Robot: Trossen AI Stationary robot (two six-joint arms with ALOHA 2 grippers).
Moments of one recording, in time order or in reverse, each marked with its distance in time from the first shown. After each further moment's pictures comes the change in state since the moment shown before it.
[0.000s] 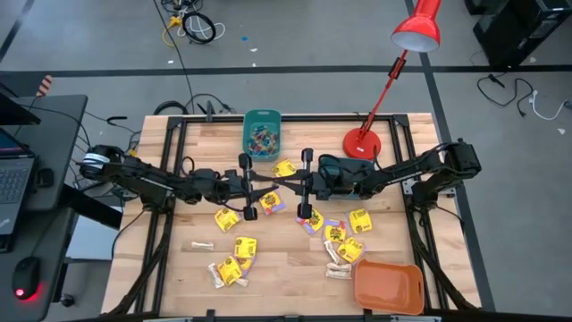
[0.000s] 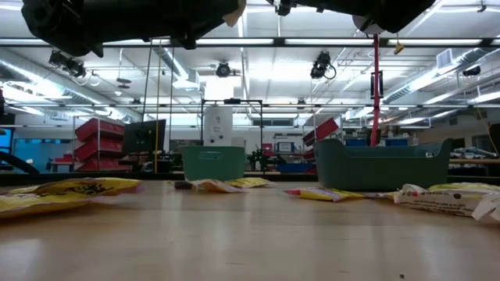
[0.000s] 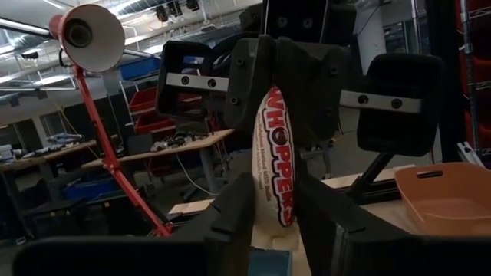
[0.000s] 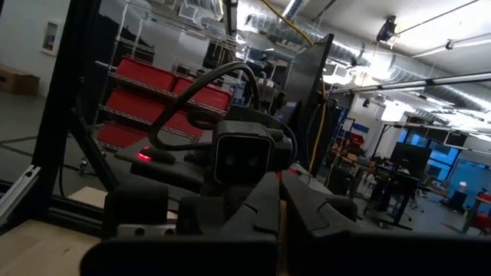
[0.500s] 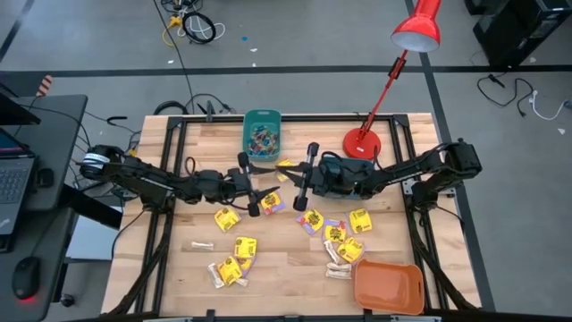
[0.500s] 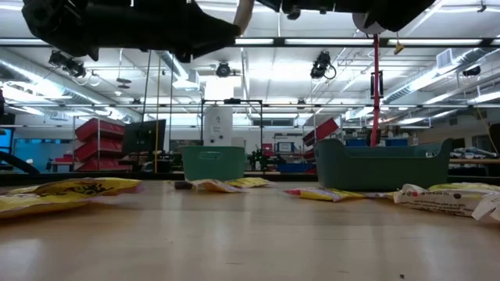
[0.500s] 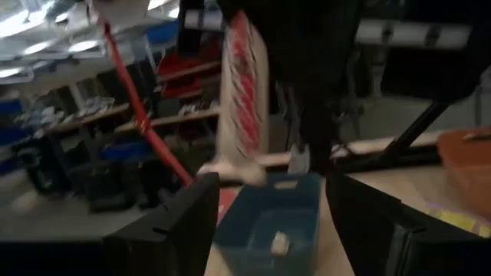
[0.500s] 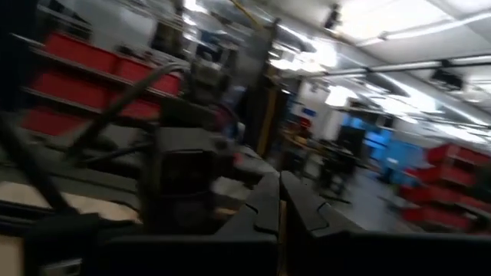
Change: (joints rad) left arm 0.000 0.000 -0.001 -0.108 -0.133 -0.009; right arm 0.003 -0.003 0.000 0.002 0.191 -0.046
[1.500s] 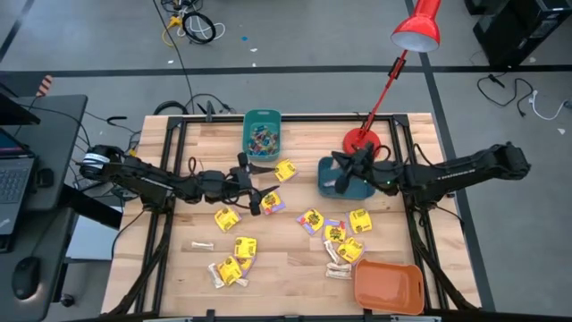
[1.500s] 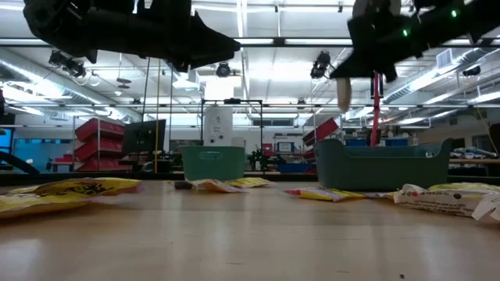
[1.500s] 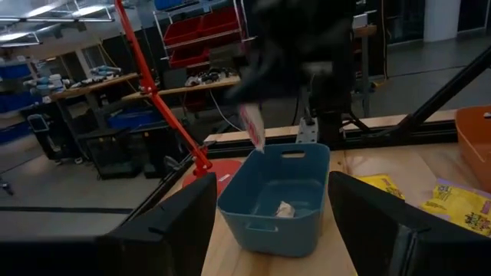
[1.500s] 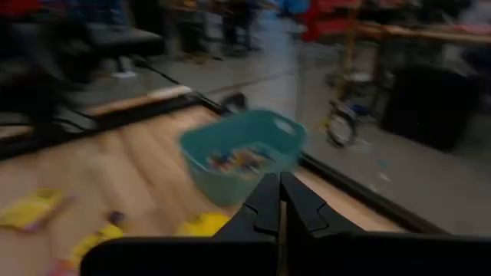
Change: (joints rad) left arm 0.007 0.000 0.000 -0.086 -0.045 -0.060; right arm -0.027 -0.588 -0.431 -0.655 0.451 0.585
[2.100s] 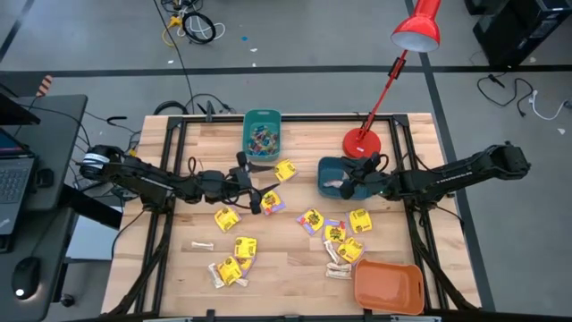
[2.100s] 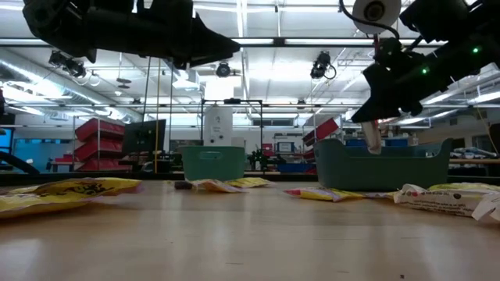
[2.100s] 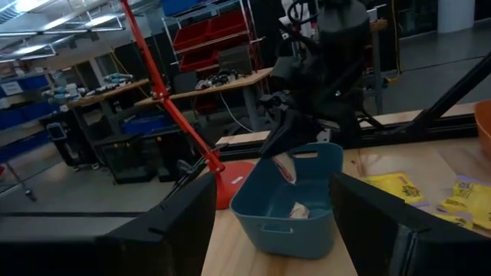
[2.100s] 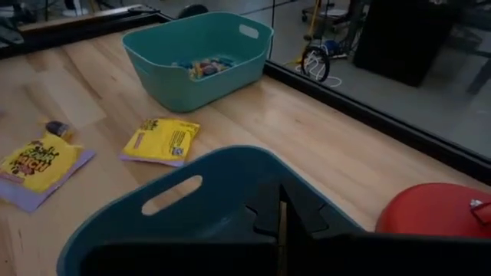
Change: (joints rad) left arm 0.000 0.000 0.000 0.010 -0.034 0.050; right arm 0.014 0.000 -0.141 -0.177 0.054 0.230
